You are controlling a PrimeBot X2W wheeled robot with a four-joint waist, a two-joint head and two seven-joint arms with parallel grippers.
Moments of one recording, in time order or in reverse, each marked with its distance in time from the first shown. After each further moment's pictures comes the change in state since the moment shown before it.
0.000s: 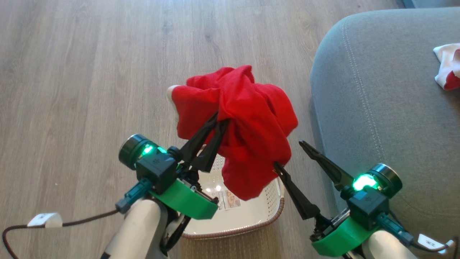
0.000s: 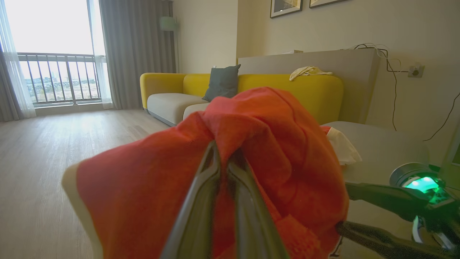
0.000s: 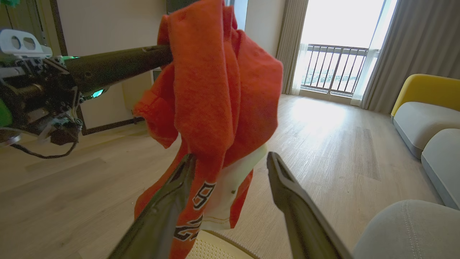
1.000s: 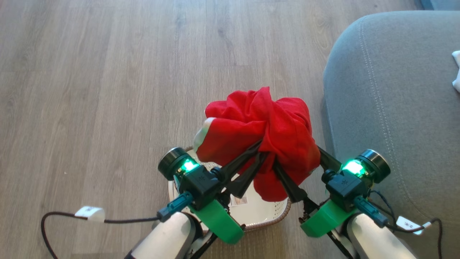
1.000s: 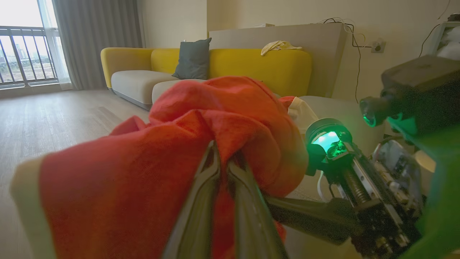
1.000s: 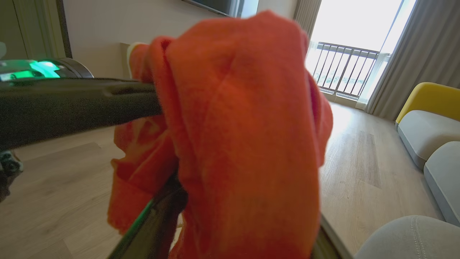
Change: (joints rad) left arm -0.033 0.031 -0.214 0.061 -0.037 0.000 0.000; right arm -0.104 0.067 0.002 0.142 -0.103 0.000 0.000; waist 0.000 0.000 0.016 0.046
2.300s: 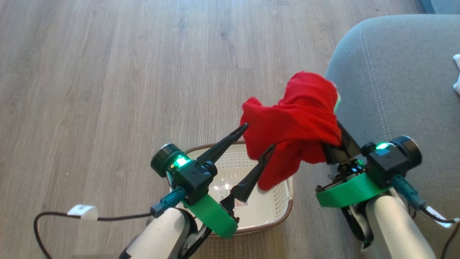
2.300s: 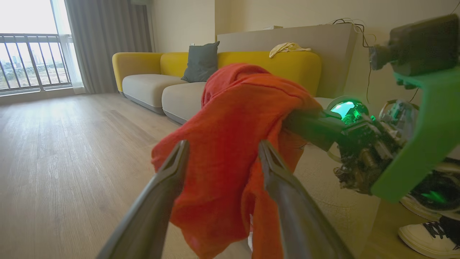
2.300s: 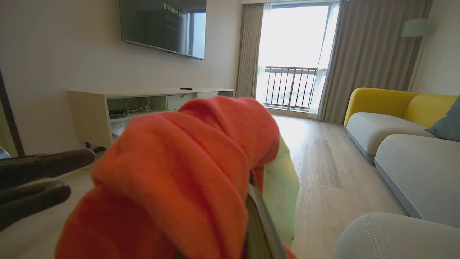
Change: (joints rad) left arm -0.006 -0.003 0.032 0.009 0.008 0.000 0.000; right arm 0.001 0.120 -0.223 -0.043 0.020 0.000 0.000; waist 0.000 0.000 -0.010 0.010
